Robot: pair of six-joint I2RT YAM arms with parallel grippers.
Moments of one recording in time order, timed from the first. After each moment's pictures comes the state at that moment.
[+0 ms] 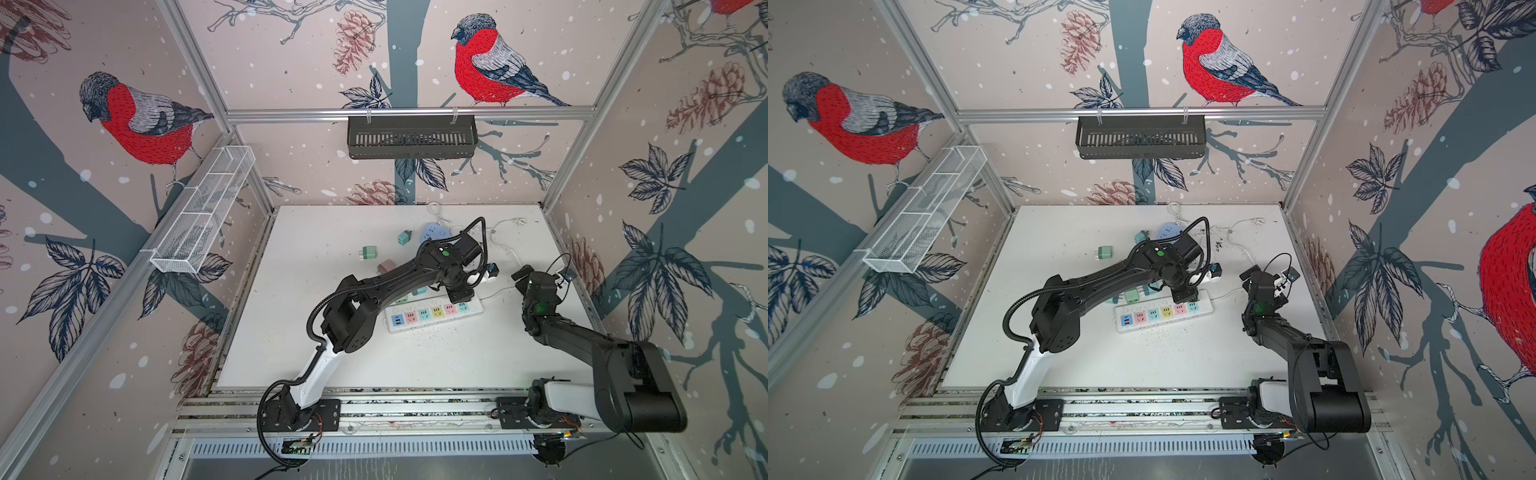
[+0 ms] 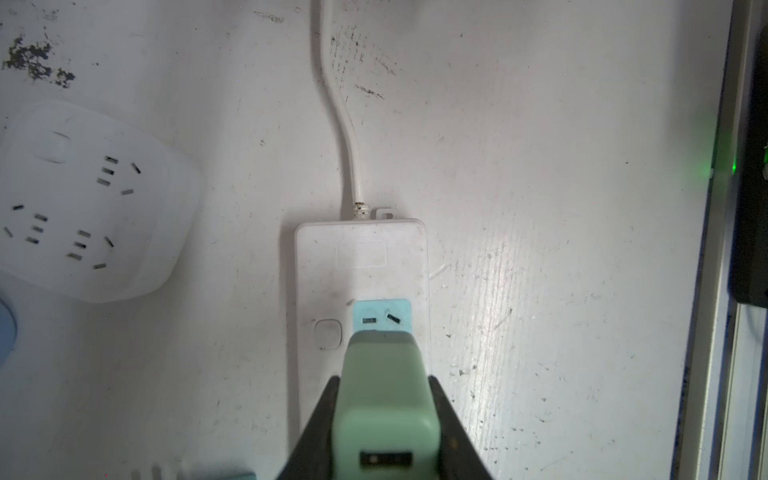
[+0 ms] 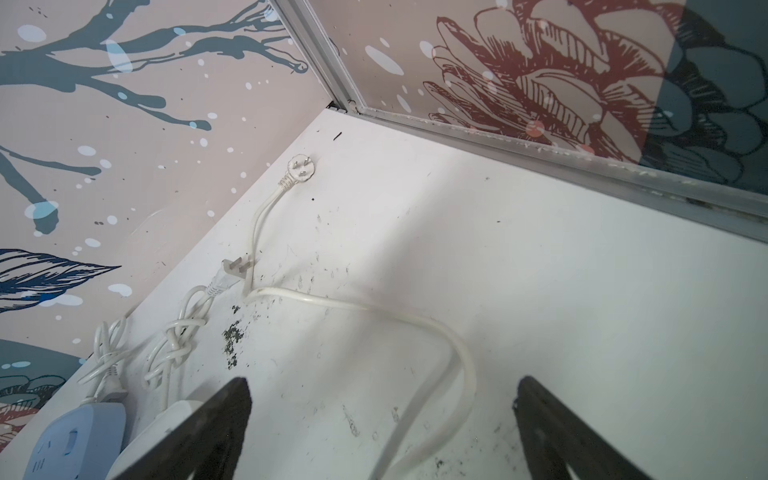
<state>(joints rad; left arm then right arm) -0.95 2.24 2.03 -0.91 0.26 0.41 0.03 1.30 0.35 0.50 0.42 0.73</state>
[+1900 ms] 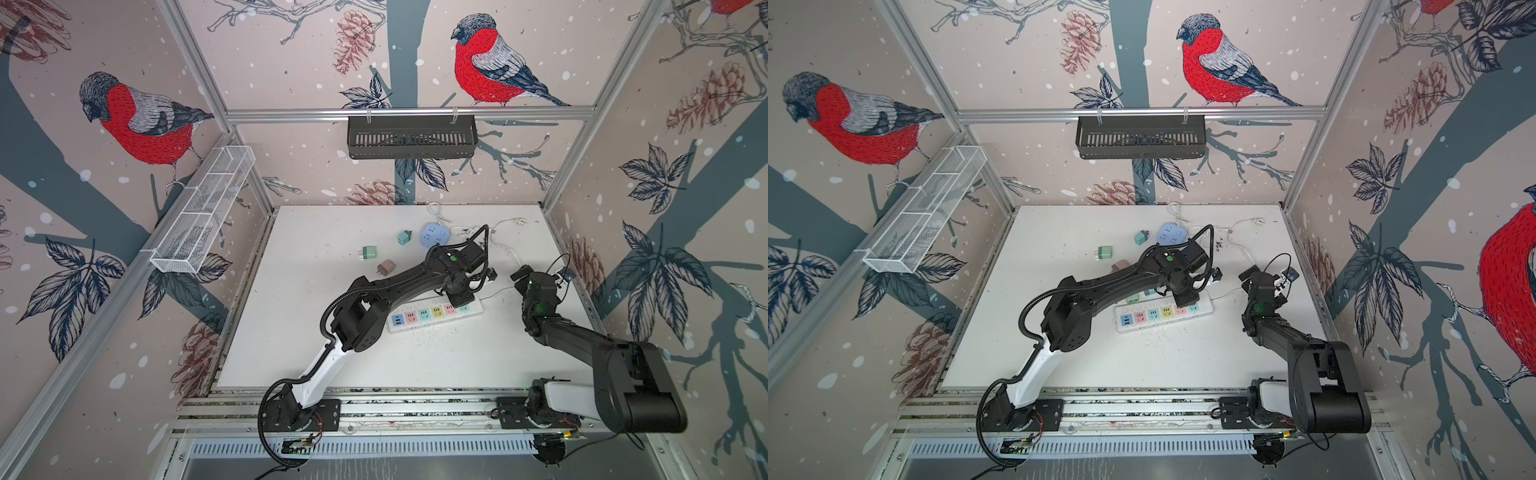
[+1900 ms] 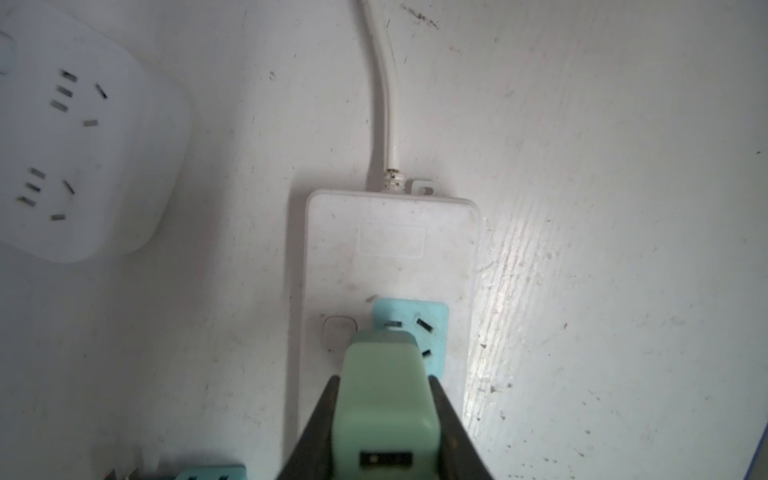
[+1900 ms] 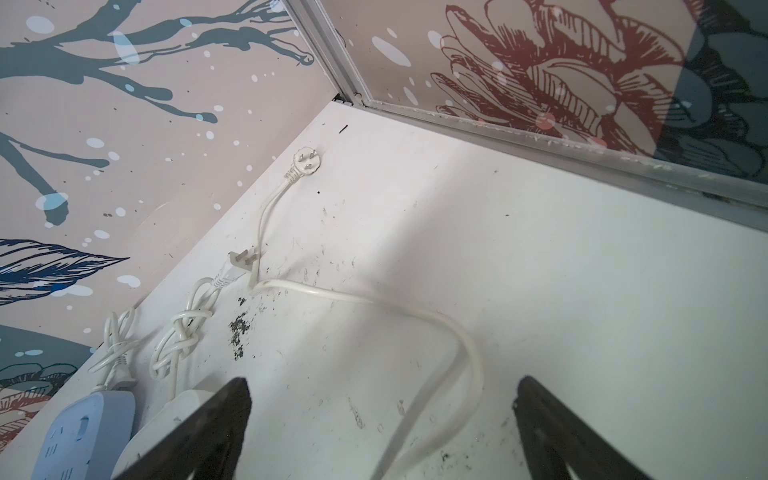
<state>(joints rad) -0.98 2.32 2.09 -0.96 0.13 0.32 0.03 1.30 0.35 0.50 0.39 0.73</state>
